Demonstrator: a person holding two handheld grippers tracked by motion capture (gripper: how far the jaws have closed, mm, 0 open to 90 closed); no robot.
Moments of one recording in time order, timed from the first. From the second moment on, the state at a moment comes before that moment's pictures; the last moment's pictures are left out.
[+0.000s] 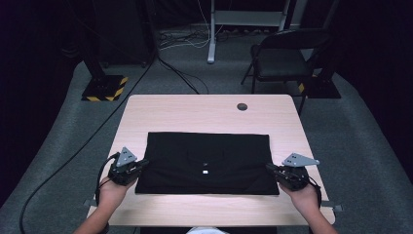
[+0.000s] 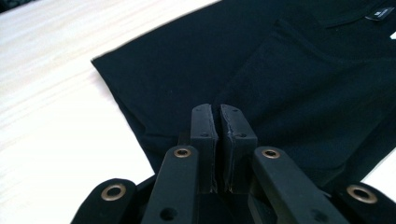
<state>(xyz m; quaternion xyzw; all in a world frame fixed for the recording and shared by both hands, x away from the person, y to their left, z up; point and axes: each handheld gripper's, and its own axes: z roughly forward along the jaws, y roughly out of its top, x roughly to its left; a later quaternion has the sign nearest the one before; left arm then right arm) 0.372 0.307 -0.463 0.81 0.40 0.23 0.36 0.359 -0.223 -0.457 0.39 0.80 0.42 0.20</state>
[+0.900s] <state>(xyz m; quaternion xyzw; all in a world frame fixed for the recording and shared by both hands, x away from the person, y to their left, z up) 0.380 0.289 -0.475 0.83 0.41 0.19 0.33 0.363 -0.213 -0.470 0.40 0.81 0.37 0.20</state>
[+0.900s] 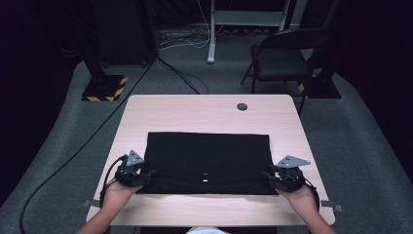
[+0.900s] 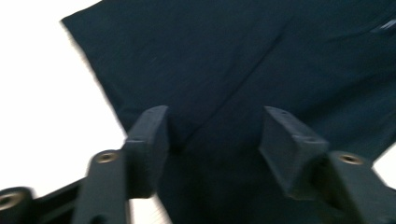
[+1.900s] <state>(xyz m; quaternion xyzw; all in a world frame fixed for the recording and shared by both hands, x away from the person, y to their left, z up) 0.387 0.256 -0.510 0.87 0.38 0.12 0.30 0.379 -0.178 -0.511 0.36 0.86 0.34 0.10</state>
